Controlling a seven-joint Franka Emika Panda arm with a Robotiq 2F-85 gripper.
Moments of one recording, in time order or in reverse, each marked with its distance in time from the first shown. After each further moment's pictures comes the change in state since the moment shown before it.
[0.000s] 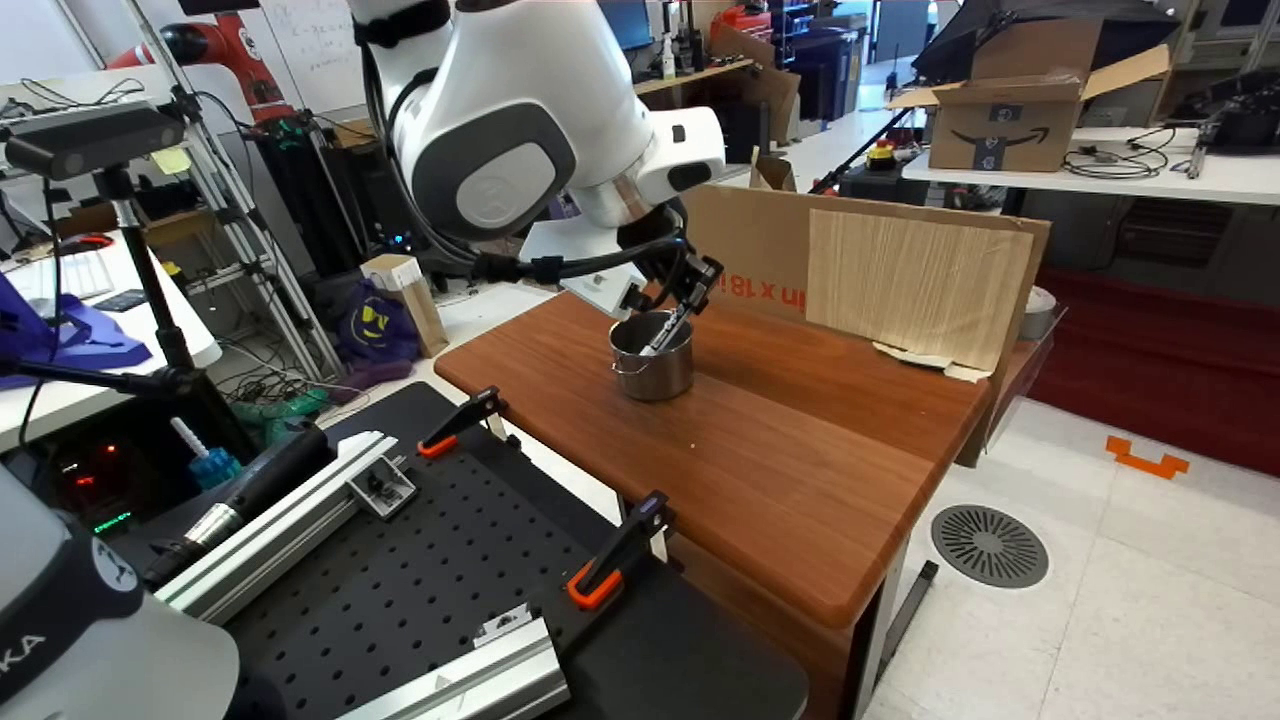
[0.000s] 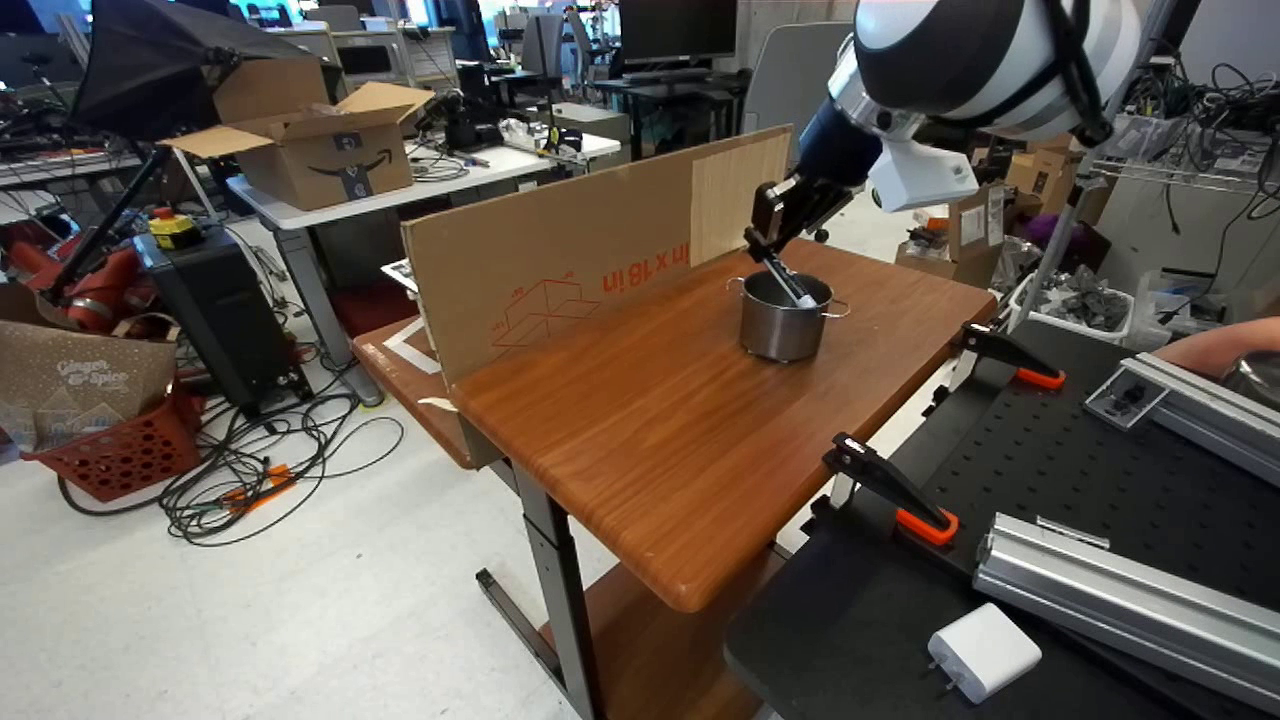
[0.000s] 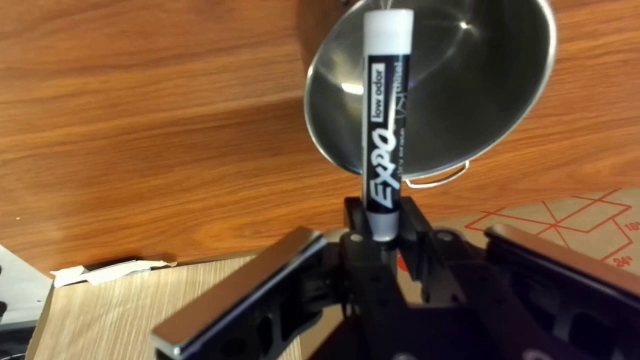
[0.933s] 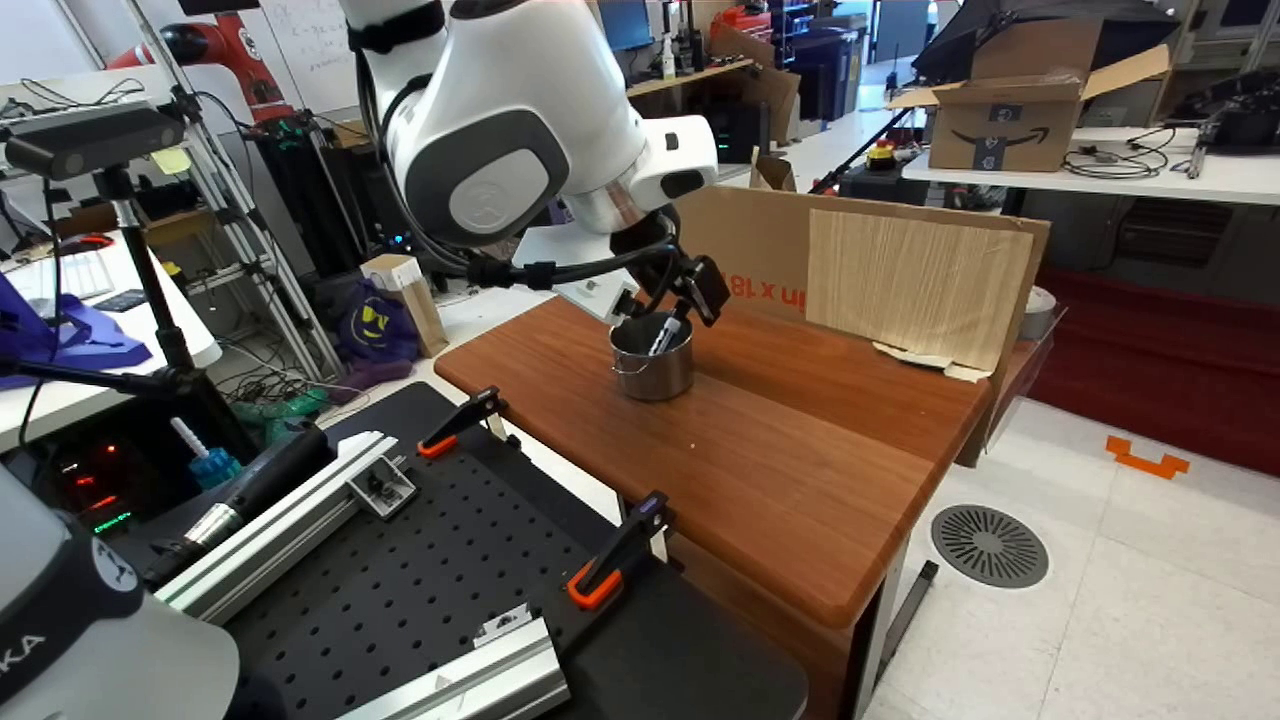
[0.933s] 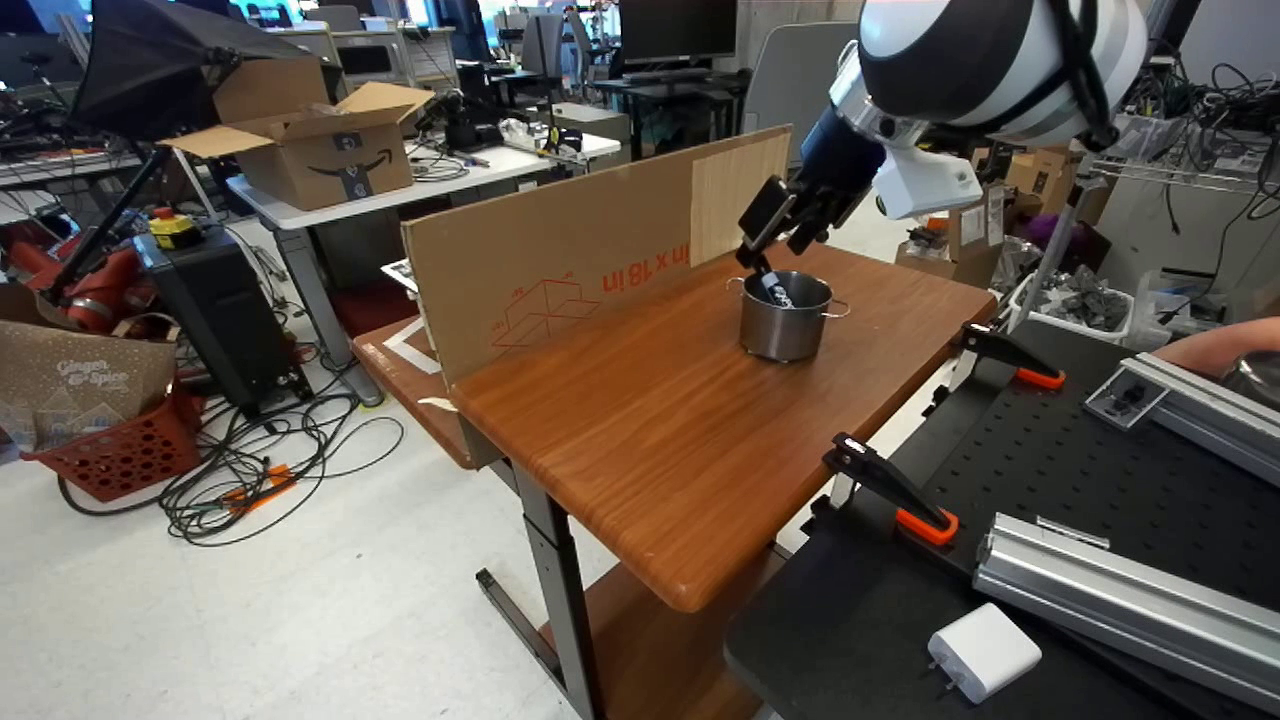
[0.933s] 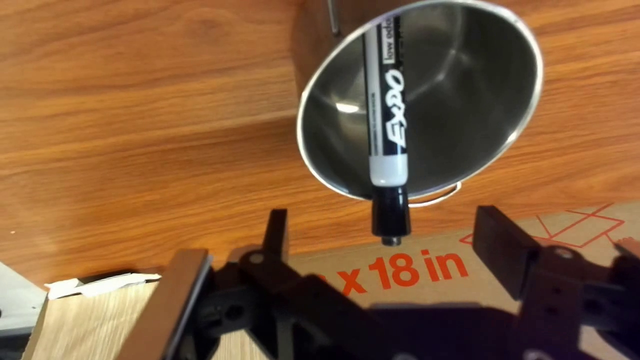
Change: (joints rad) arm 0.010 0.001 -0.004 -0.012 0.000 0.000 0.000
